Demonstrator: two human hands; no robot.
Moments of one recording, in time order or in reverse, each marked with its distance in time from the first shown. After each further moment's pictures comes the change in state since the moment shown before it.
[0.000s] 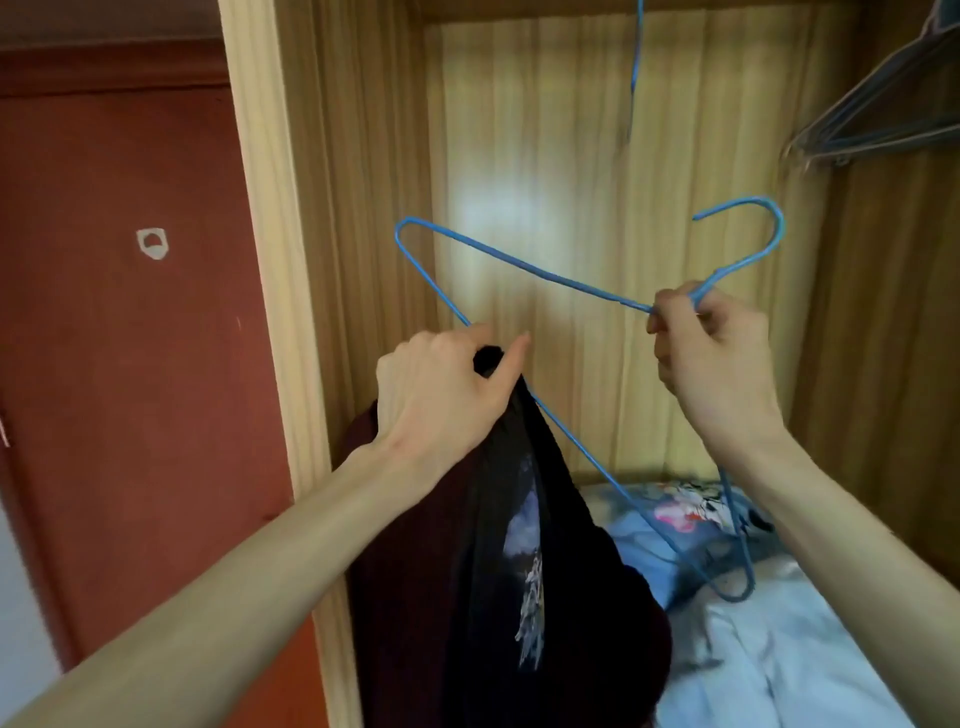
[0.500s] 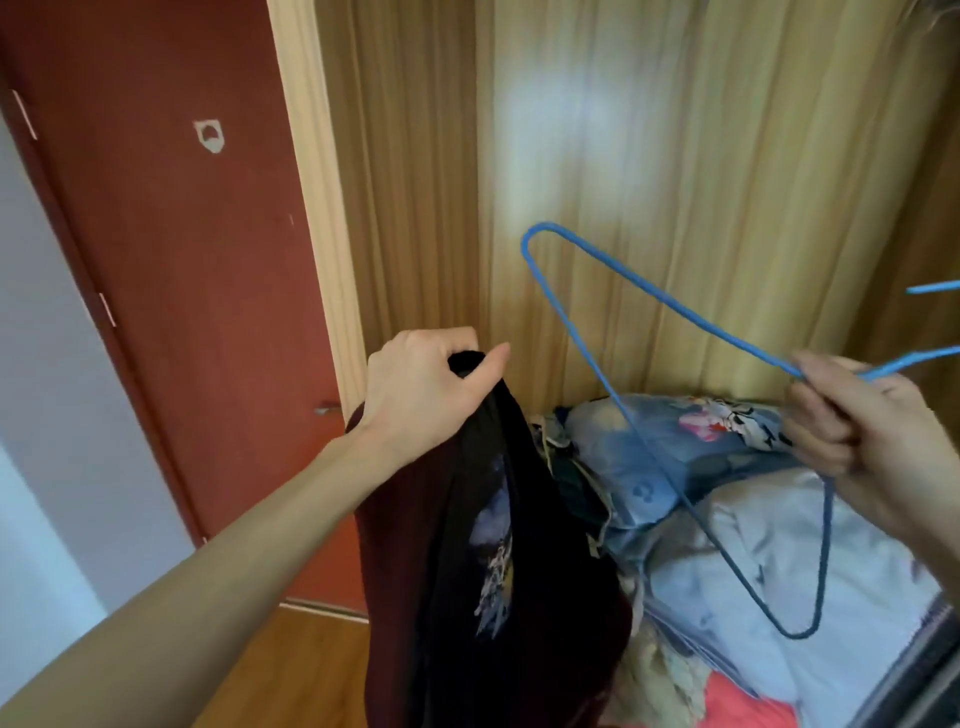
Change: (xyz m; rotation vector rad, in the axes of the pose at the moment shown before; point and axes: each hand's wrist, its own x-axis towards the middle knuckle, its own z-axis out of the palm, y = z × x) left_hand -0.107 0.001 -0.034 -0.106 -0.273 -0.203; right_hand -0.084 0.064 -0.141 0.444 -0.505 0.379
